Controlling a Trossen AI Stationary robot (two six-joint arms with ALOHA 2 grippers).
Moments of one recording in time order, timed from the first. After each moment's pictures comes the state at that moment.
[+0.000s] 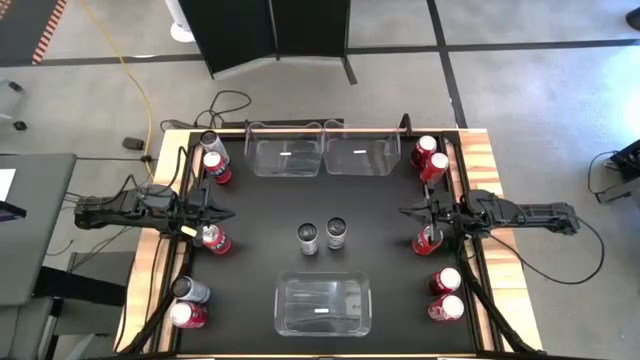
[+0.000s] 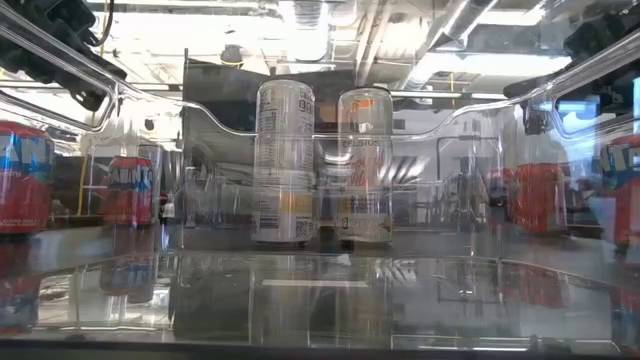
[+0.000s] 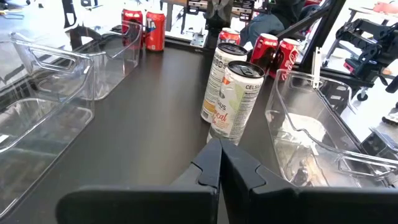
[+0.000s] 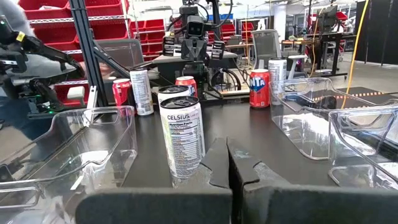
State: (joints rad) left arm -0.08 0.00 0.35 -0.56 -0.14 -0.18; right arm 0.00 0.01 0.00 0.03 0.05 0.08
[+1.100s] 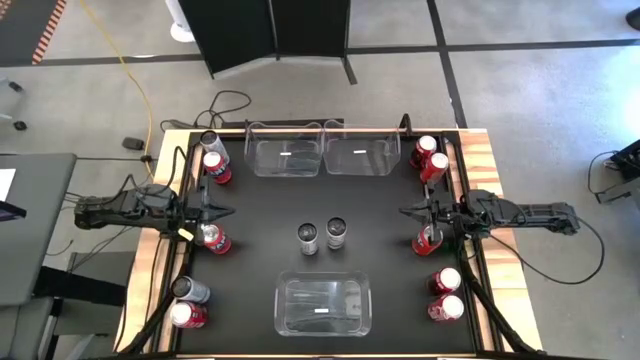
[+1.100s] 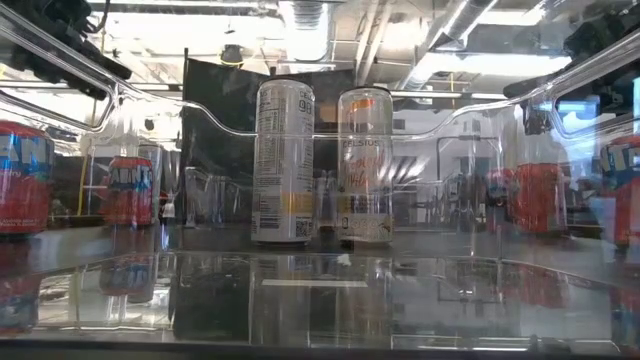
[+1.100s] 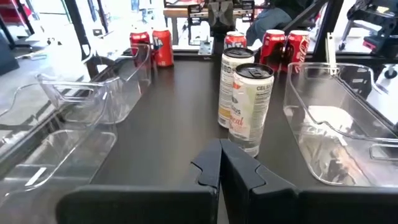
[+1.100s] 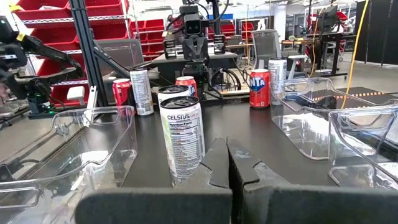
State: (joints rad) left arm -0.08 0.00 0.35 -0.53 -0.18 0.00; right arm 0.00 0.01 0.00 0.03 0.05 0.08
